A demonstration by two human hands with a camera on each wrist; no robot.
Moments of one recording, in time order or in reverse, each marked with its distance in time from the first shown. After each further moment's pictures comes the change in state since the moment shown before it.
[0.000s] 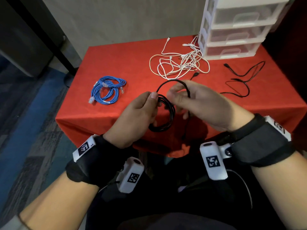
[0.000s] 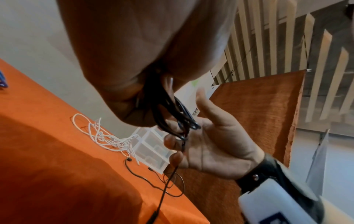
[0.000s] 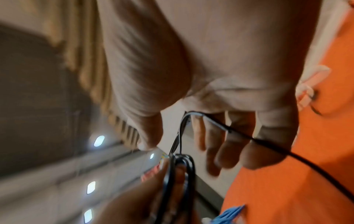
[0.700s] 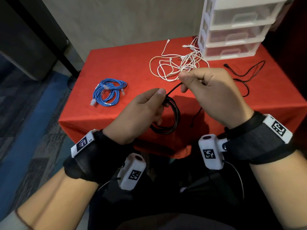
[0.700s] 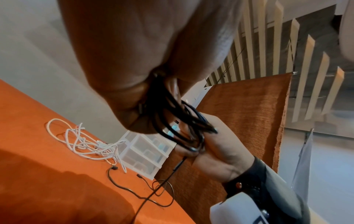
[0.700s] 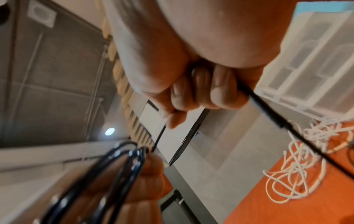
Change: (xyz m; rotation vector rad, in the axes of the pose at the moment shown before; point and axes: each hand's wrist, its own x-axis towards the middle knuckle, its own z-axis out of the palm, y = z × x) left_hand -0.003 0.030 0.008 0.004 -0.087 0.002; right_hand -0.009 -0.018 -0.017 -0.149 0.318 -0.312
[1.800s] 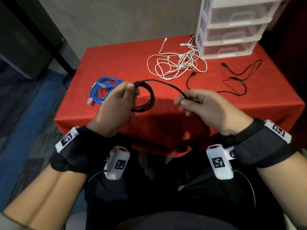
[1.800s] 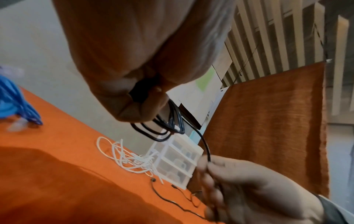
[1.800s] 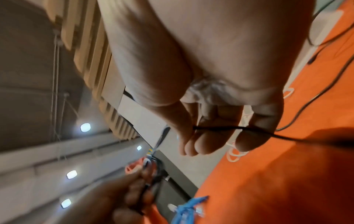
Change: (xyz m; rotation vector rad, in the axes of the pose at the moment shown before) left_hand 0.020 -0.035 -0.049 0.218 0.261 0.050; right_hand -0.017 0.047 0.006 0.122 -0.243 0.259
